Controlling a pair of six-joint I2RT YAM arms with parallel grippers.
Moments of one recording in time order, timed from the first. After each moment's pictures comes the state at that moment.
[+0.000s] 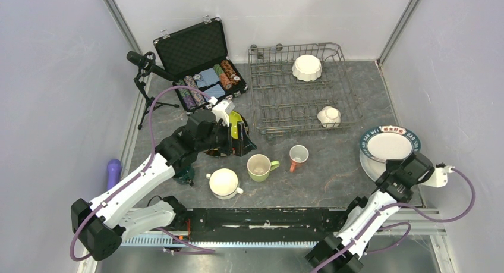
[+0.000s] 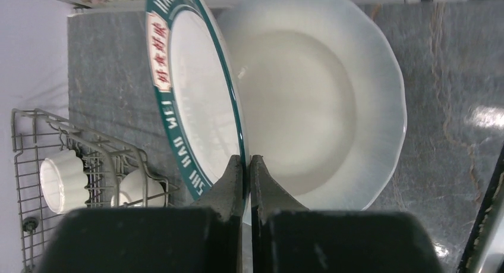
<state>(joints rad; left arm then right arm) -0.69 1.01 0.89 -0.44 0.22 -0.50 -0.84 0.51 0.41 -0.53 0.00 0.85</state>
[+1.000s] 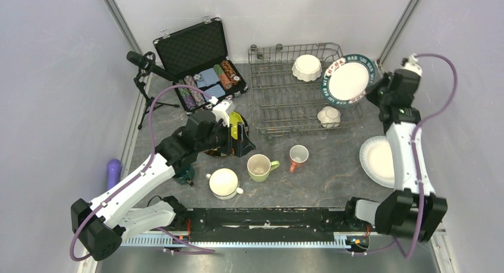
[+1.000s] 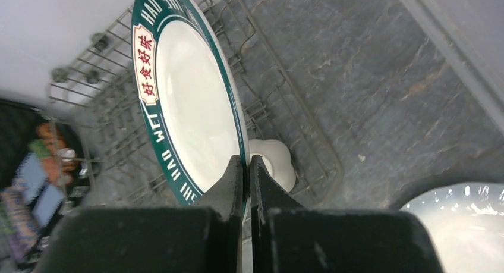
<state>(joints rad) -0.69 1.00 0.89 -0.44 0.21 -0.46 -0.28 1.16 1.08 -0.32 -0.08 0.49</state>
